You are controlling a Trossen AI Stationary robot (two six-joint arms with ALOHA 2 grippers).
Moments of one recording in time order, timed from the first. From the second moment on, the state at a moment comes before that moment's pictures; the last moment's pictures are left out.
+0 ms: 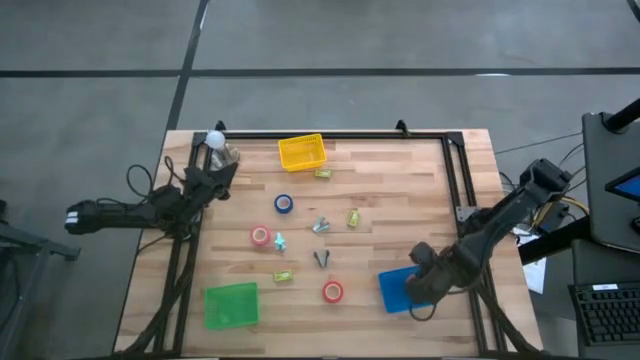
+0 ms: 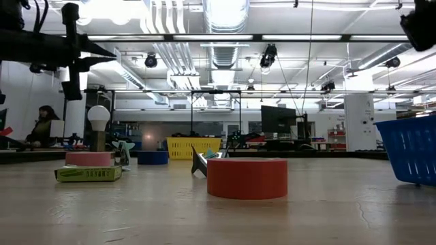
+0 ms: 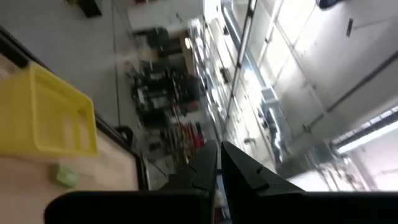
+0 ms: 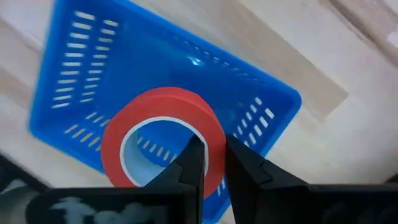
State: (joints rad) left arm 0.04 0.23 0.04 0.39 -0.72 -1.23; right arm 0.73 1.40 0.91 -0.92 0.04 1.69
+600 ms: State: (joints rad) left arm 0.04 0.23 0.04 0.40 -0.51 -1.28; right arm 0.73 1.59 0.91 -0.89 -0.09 1.77
